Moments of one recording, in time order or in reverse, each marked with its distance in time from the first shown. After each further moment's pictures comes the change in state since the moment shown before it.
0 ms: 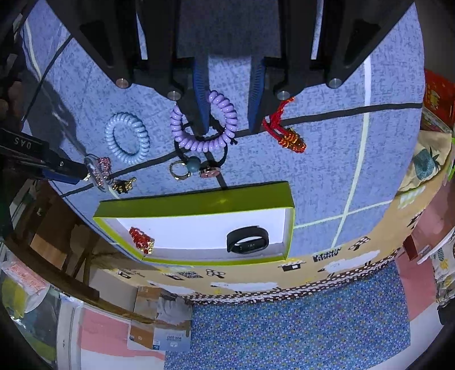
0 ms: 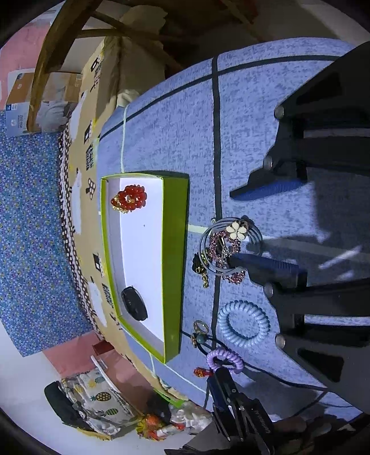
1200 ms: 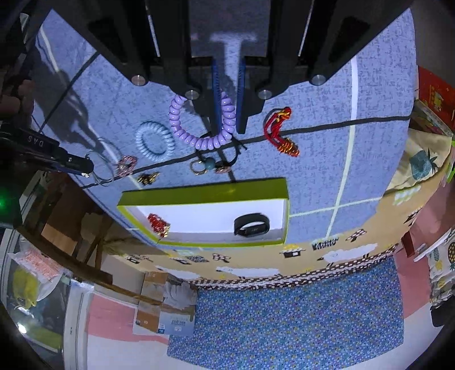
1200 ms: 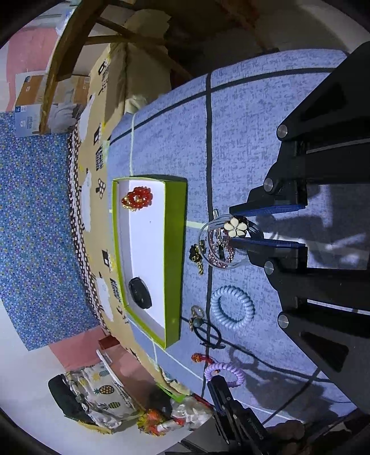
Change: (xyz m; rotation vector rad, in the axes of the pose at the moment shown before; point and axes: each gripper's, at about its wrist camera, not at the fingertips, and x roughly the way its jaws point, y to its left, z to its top) left arm -0.047 -0.002 -0.009 -0.018 -0.081 -0.044; right arm -0.039 0.005 -0.013 -0.007 -0.059 0.005
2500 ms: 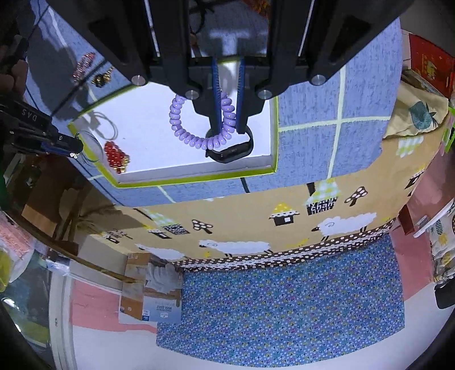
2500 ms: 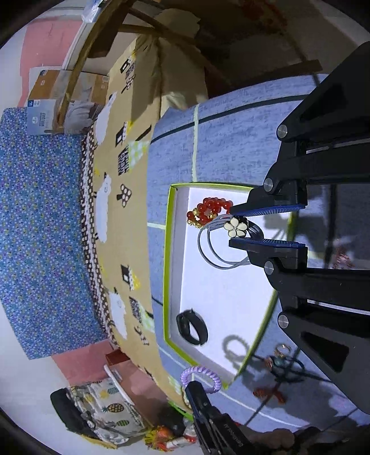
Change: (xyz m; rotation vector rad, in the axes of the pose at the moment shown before) left arm 0.079 0.026 0.109 0.008 -0.069 0.078; right arm 0.068 -0.018 0.097 -0.032 -0.022 -0.067
